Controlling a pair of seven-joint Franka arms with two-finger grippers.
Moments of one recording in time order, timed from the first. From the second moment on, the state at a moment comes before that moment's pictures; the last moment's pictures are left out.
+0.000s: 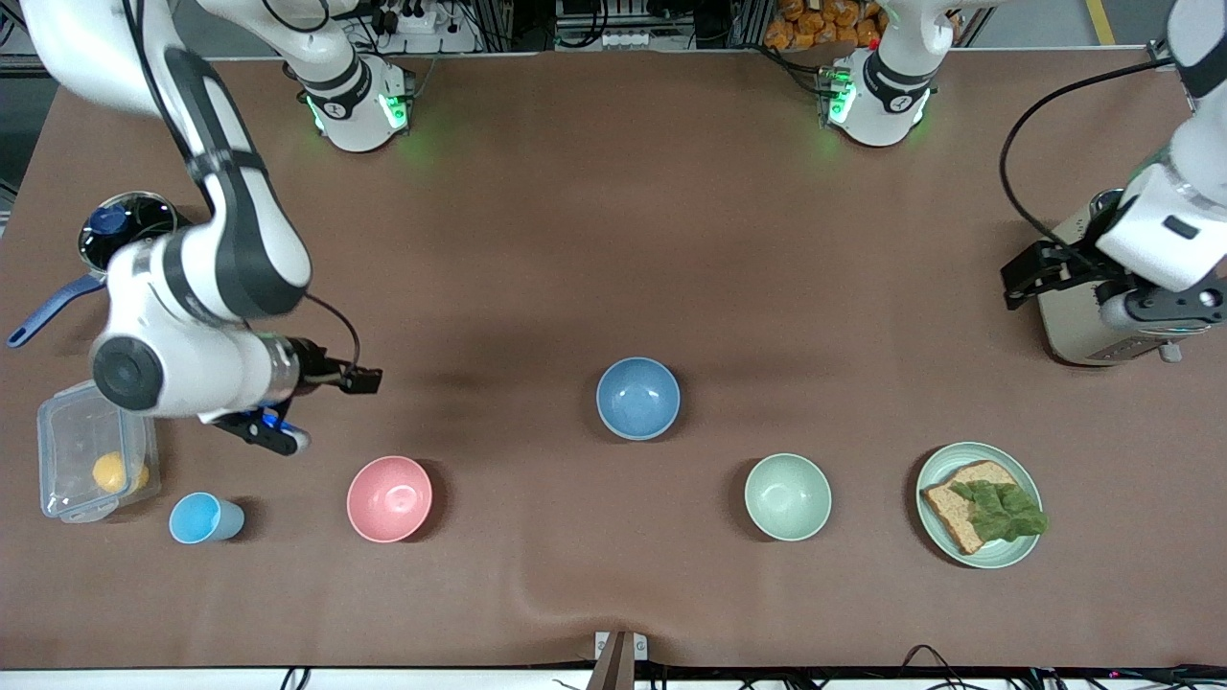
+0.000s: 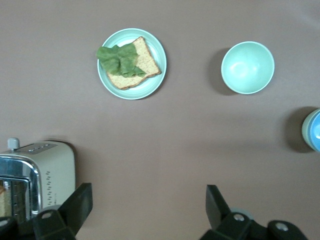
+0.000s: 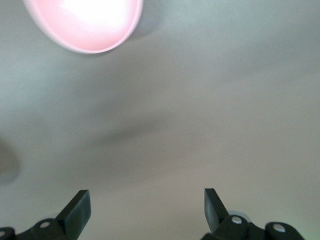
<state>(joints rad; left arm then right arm) 0.03 0.10 -0.15 -1.48 0.07 1.62 -0.13 0.03 0.41 0.17 -1.54 0.10 1.70 0.47</state>
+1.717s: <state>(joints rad) -0.01 0.04 -0.09 -1.49 0.01 1.50 -0.10 0.06 0.01 -0.13 -1.59 0.03 1.53 -0.01</state>
